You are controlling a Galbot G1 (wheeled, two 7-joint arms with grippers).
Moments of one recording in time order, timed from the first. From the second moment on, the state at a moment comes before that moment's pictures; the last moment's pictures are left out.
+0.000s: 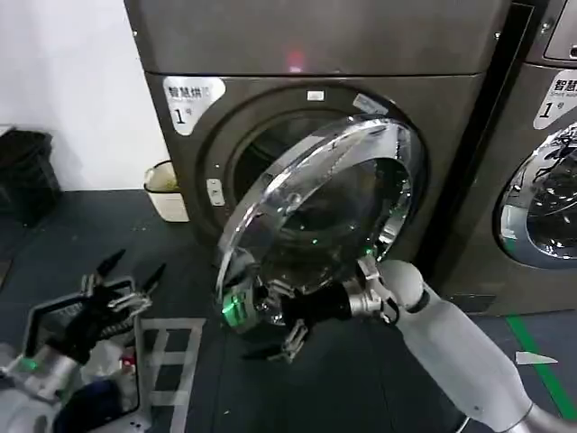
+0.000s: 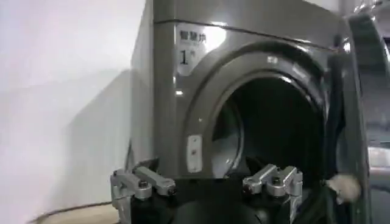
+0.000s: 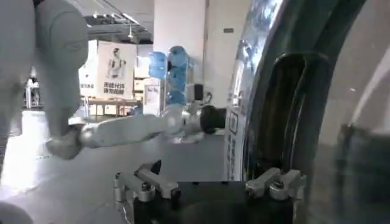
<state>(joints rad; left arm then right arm) 1.42 -1.01 -0.86 -2.09 -0.70 0.10 0.45 -0.58 0.99 -0.06 1.68 0.69 -0.10 -1.31</state>
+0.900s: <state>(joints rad) 1.19 -0.76 -0.59 -2.05 -0.87 0.14 0.42 -0.77 0.86 0.20 1.63 0.63 -0.04 -1.46</state>
